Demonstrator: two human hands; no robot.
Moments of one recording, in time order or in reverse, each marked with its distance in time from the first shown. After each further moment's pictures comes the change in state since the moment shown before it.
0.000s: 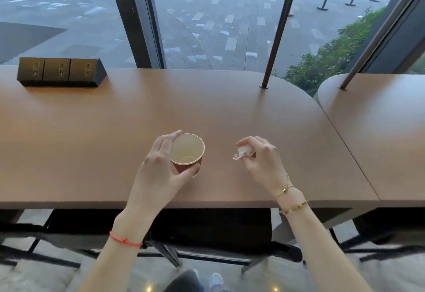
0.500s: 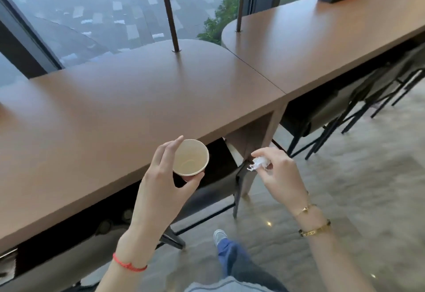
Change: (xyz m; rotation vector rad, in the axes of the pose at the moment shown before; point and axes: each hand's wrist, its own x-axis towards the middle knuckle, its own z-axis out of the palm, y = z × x) left_hand -0.108 0.026 0.001 -0.111 -0.337 0.376; right_hand -0.246 -0.047 -0.031 -0.100 0.291 0.489
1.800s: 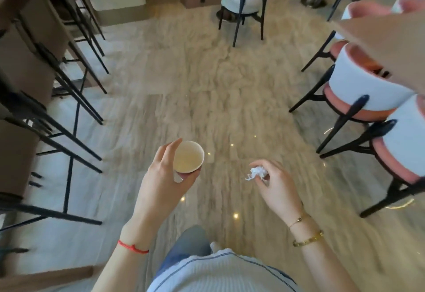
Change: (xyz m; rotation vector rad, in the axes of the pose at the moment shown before) left_hand -0.216 0.483 0.365 -0.364 -0.904 0.893; right_hand -0.520 0.229 -0.312 -0.205 0.838 1.110
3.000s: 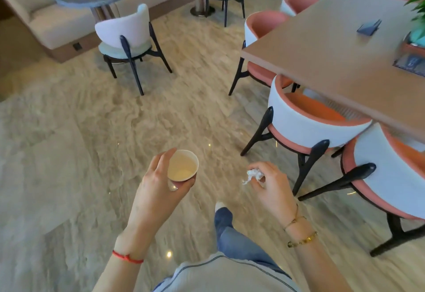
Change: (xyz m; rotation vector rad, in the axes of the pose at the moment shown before) left_hand 0.726 0.165 0.345 -0.032 -0.380 0.359; right_hand 0.626 0.275 -0.143 -0.051 0.343 0.354
